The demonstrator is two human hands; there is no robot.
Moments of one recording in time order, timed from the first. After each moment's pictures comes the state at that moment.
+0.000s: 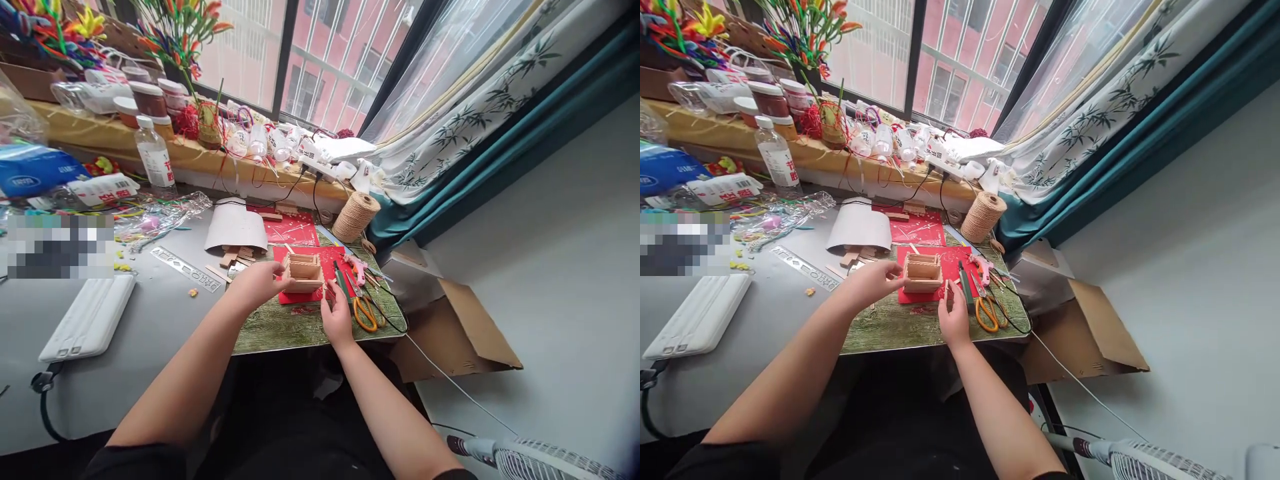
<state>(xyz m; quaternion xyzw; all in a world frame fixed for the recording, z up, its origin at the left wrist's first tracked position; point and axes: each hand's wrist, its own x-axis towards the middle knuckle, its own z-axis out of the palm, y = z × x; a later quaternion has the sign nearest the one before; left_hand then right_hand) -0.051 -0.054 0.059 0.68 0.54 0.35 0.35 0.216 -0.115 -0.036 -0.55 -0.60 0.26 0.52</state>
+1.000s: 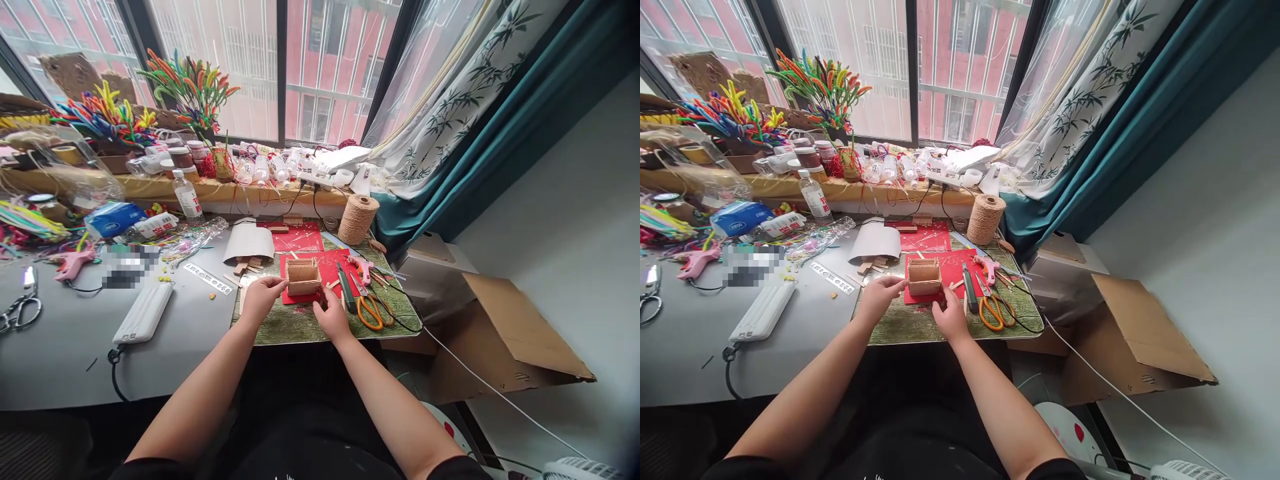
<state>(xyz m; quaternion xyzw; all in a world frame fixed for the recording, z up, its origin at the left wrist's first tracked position) -0.012 -0.103 0.042 0.55 0.60 0.44 0.40 0.220 -0.118 -0.031 -0.48 -0.63 0.33 0.52</state>
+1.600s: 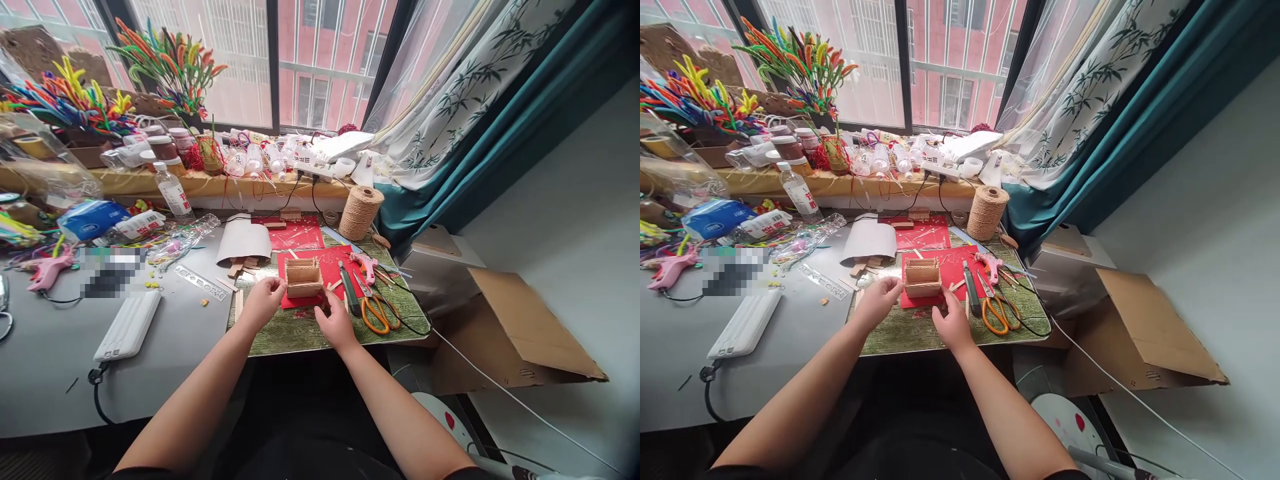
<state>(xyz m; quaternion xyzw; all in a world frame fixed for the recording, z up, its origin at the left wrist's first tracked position) -0.007 -0.094 0.056 0.58 0.60 0.38 0.40 0.224 -0.119 -0.029 -0.49 -0.62 0.34 0.51</state>
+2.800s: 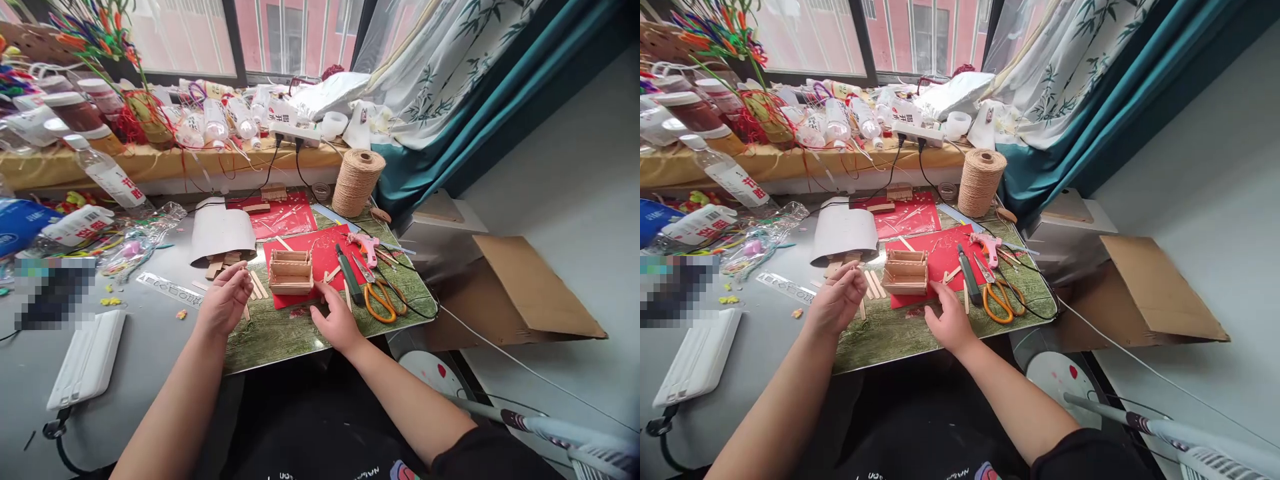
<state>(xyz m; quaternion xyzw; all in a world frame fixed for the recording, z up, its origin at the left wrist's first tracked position) -0.049 -0.047 0.024 0.27 0.39 0.61 0.63 0.223 -0.117 -0.015 -0.54 -0.64 0.30 0.45</state>
